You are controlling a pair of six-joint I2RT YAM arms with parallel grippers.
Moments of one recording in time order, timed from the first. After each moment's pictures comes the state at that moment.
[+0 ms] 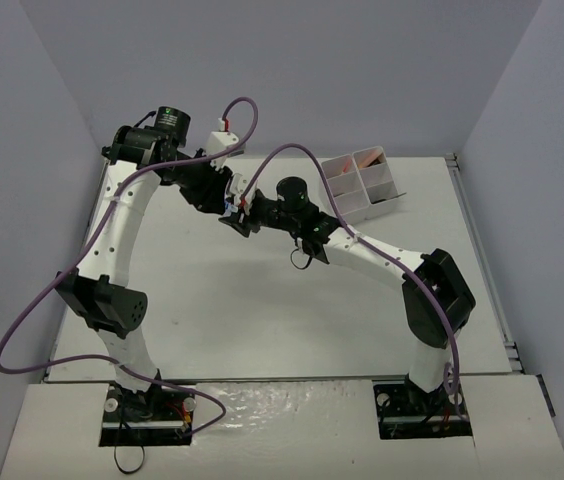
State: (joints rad) left arm -0.28 1.81 2.21 -1.45 0.52 0.51; right arm 0.76 1.80 1.33 0.35 -0.45 -0.39
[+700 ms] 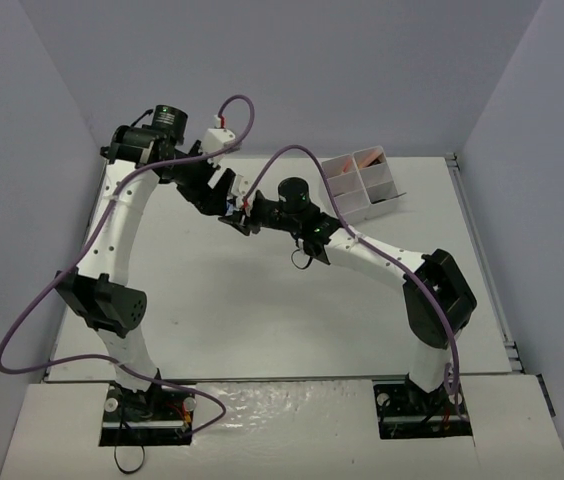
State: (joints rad) left arm -0.26 1.81 2.21 -1.42 0.48 0.49; right arm 0.75 1.79 1.31 0.38 -0.48 -0.37
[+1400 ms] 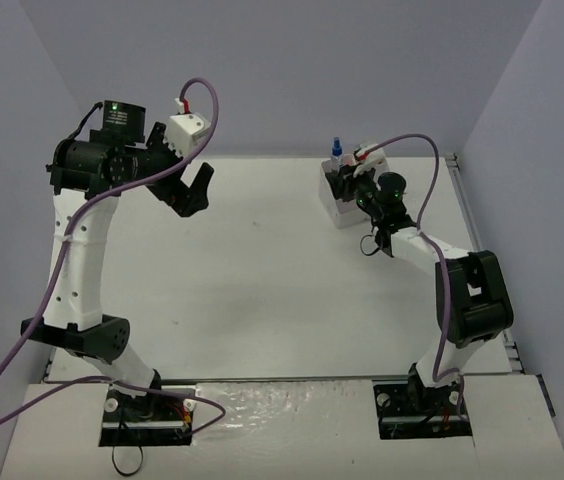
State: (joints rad) left arm -0.24 1.63 2.28 -1.44 0.41 0.44; right arm 0.26 1.68 0.98 0.70 -0.30 0.02
